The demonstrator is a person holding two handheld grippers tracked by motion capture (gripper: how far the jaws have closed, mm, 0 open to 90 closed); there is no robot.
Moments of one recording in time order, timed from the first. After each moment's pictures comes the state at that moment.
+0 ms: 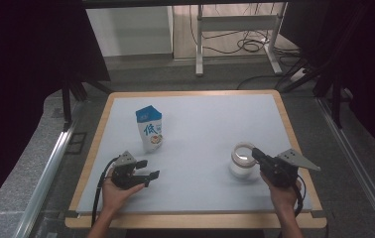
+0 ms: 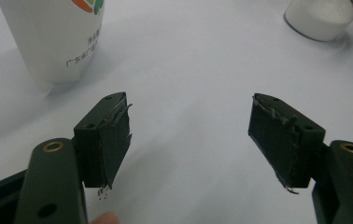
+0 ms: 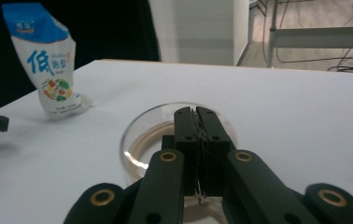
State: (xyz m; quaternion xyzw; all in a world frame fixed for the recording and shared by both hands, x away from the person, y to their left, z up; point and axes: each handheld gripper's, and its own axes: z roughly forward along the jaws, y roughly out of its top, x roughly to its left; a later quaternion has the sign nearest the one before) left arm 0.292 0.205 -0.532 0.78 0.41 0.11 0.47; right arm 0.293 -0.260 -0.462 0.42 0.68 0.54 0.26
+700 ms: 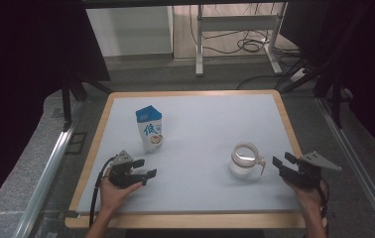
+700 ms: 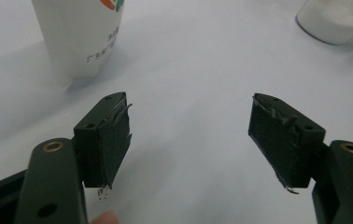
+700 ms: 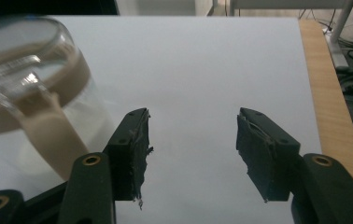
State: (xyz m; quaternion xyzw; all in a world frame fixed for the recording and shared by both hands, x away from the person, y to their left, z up) left arm 0.294 0.213 -0.534 0.77 0.43 0.11 0.46; right arm 0.311 -0.337 -0.498 0.48 0.70 0.46 0.27
